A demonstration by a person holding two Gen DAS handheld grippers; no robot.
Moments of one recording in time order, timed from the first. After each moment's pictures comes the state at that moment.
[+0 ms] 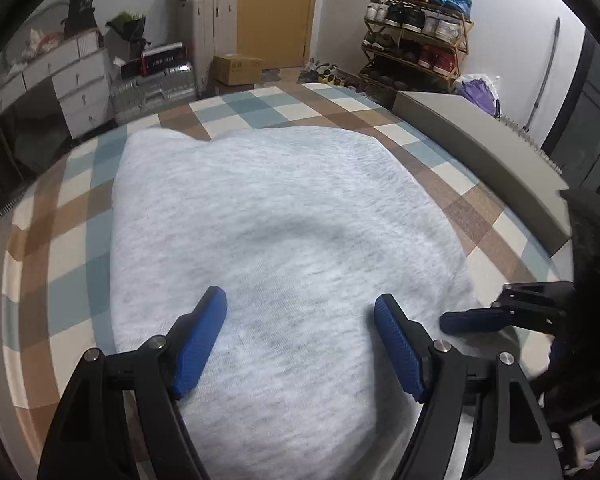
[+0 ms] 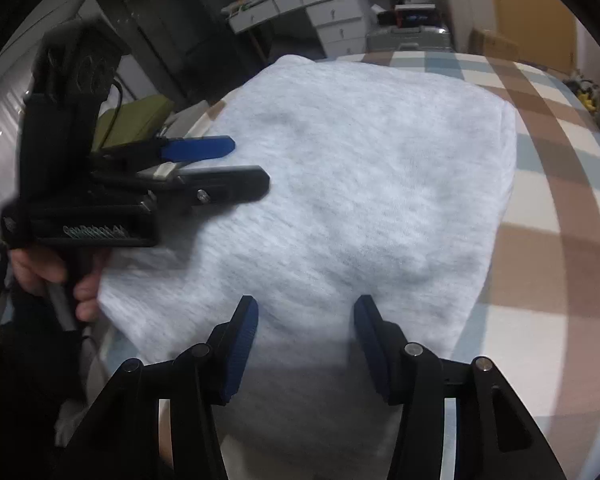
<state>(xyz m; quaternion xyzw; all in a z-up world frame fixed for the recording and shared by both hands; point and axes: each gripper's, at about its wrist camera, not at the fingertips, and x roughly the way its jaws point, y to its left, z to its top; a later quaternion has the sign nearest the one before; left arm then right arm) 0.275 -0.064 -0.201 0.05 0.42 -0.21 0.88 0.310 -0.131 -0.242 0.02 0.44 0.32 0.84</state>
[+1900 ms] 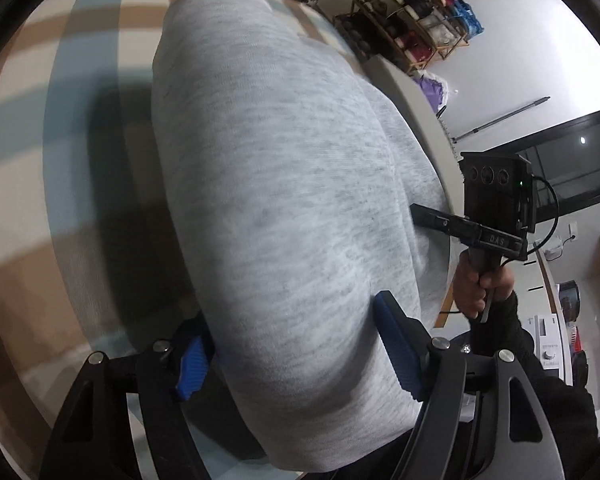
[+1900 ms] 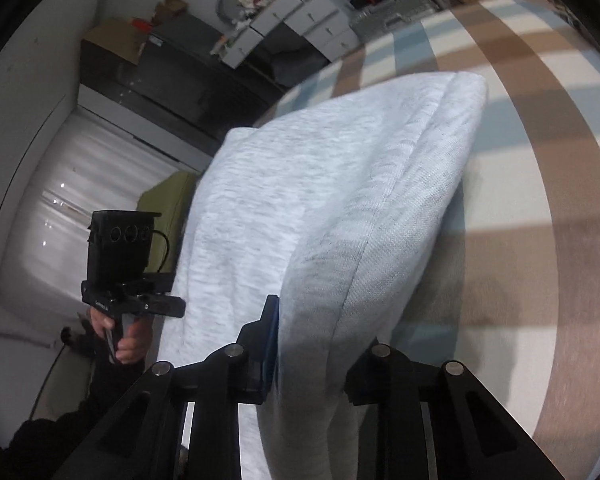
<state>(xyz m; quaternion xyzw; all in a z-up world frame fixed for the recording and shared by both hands) 0.280 -0.003 -0.232 -0.18 0.59 -0.33 0.71 0.375 -0.194 -0.244 0.19 0.53 0.37 0.74</state>
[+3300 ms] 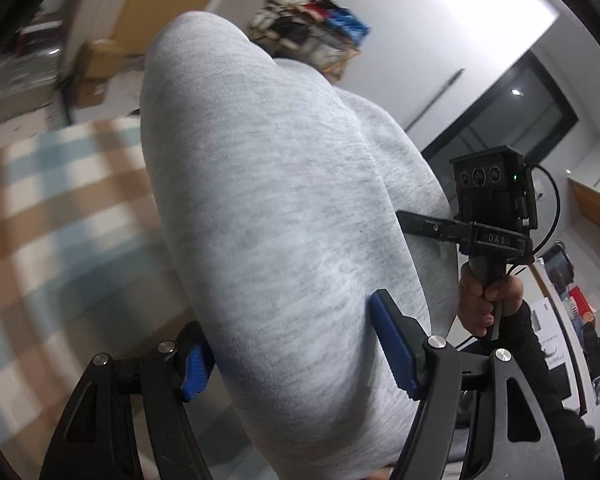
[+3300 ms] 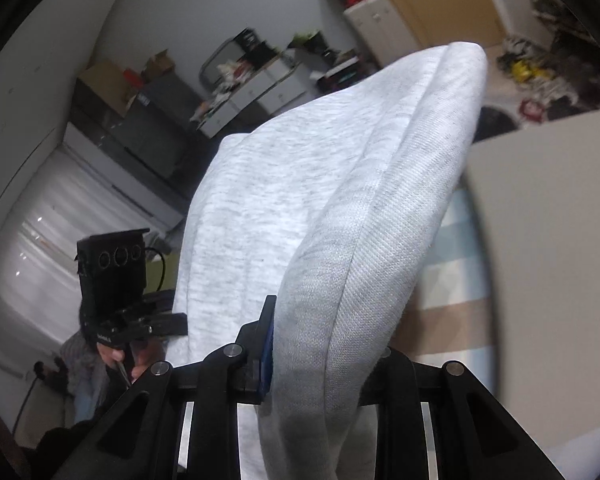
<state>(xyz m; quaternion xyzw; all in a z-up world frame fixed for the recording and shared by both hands) 0.341 -0.224 -0.088 -0.12 0.45 -0.45 0.76 0.358 -0.425 -0.055 0.19 0.43 0.27 0.84</state>
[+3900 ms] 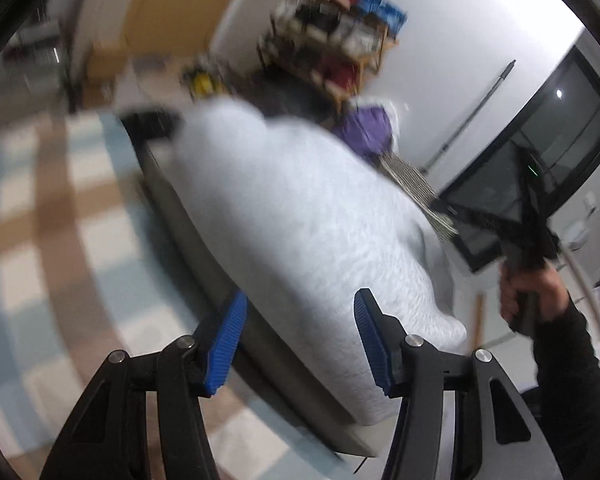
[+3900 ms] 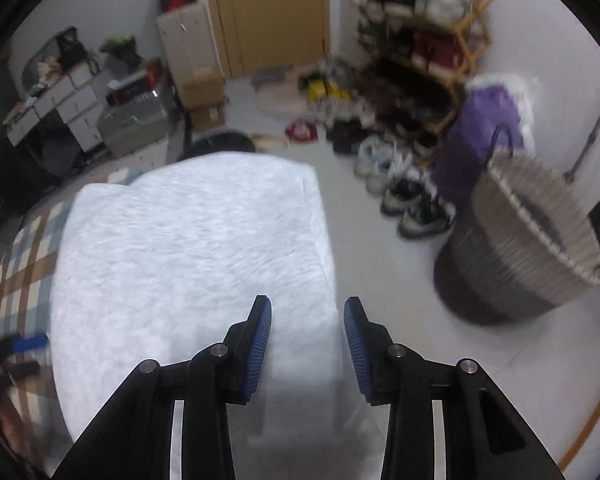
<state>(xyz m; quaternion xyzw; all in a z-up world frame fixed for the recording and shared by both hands) 0.396 -0.338 -0.161 -0.09 0.43 -0.37 0.82 0.398 -0.636 -0.105 0.03 0.42 -0.04 0.91</state>
